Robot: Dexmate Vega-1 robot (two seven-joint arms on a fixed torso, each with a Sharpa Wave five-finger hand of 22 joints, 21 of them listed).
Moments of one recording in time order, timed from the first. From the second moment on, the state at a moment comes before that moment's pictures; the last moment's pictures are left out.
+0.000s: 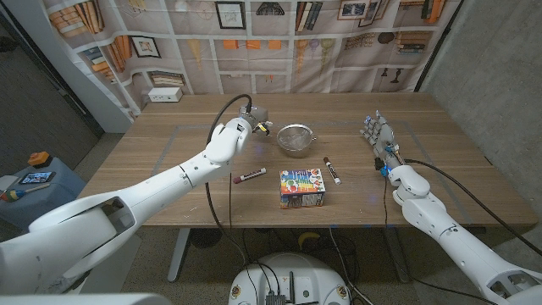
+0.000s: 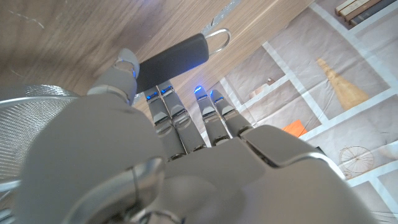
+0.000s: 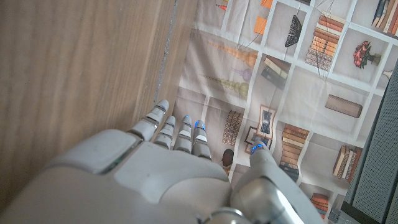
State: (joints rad) left arm 0.46 0.58 0.96 -1.68 1.08 0.58 -0.32; left_hand 0.94 -0.01 0.42 -0.17 0.19 0.95 -0.16 0.22 0.19 1.00 -0.21 0.19 0.18 0.49 -0.05 0.18 0.17 0.29 -0.03 0.19 0.17; right arm -0.94 -0.52 -0.31 -1.29 0.67 0.36 -0.02; right_hand 0.12 0.12 0.28 -0.03 0.22 0.16 -0.03 0.19 0.17 0.16 0.00 0.19 0.19 0.01 0.00 0.22 0.29 0.22 0.01 0.19 0.16
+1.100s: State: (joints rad) left arm 0.48 0.52 0.97 -1.71 1.13 0.80 -0.33; left_hand 0.94 -0.01 0.41 -0.18 0.19 0.95 -0.16 0.22 0.20 1.00 -0.22 0.18 0.18 0.51 -0.05 0.18 0.17 0.30 -0.03 0.19 0.17; right arm -0.96 -0.53 -0.30 -1.31 0.68 0.36 -0.02; right_hand 0.11 0.11 0.28 -0.03 0.22 0.16 -0.03 0.19 0.17 0.16 0.00 0.19 0.19 0.01 0.00 0.22 0.29 0.22 0.01 0.19 0.16
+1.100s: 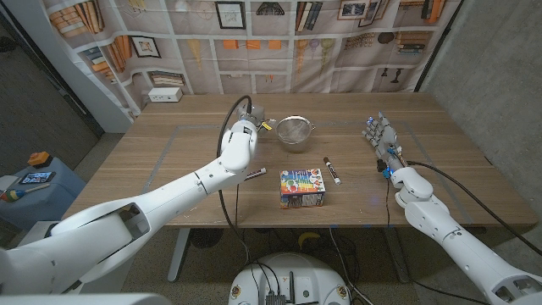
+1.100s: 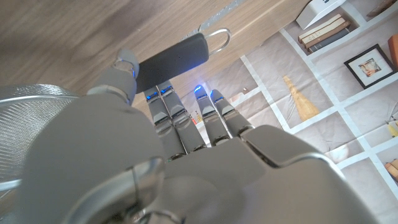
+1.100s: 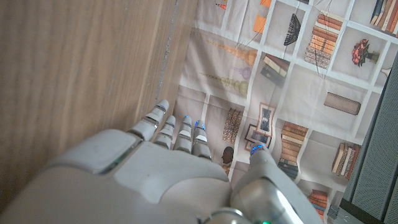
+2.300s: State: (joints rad) left arm 0.46 0.53 0.97 -1.71 1.11 0.77 -0.35; left_hand 0.94 -0.01 0.40 -0.17 0.19 0.95 -0.16 0.21 0.19 1.00 -0.22 0.19 0.18 0.51 -0.05 0.18 0.17 0.30 -0.03 0.19 0.17; right arm -0.95 -0.53 -0.31 -1.32 0.68 0.35 -0.03; right_hand 0.11 0.11 0.29 -0.04 0.22 0.16 -0.03 0.19 0.17 0.16 0.00 0.19 0.19 0.01 0.00 0.22 0.29 0.22 0.01 0.19 0.16
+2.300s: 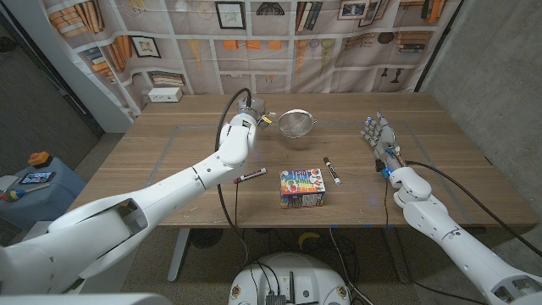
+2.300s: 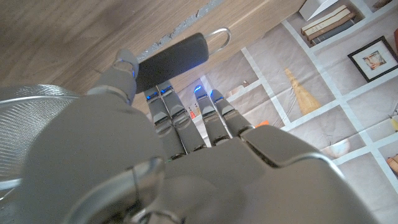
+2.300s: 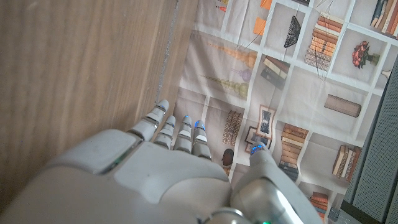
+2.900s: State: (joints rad) left arm 0.45 0.53 0.99 -1.66 1.09 0.76 -0.37; left_hand 0.94 -0.01 0.39 -0.17 0.19 0.95 -0.16 0.22 0.20 1.00 -0.22 0.18 0.18 0.51 -0.05 0.18 0.17 0.30 -0.03 0.19 0.17; right arm -0.94 -0.52 -0.31 -1.31 0.67 0.35 -0.03; right_hand 0.11 0.11 0.29 -0.04 0.22 0.16 -0.03 0.19 0.17 0.16 0.00 0.19 0.19 0.01 0.00 0.22 0.29 0.22 0.01 0.19 0.16
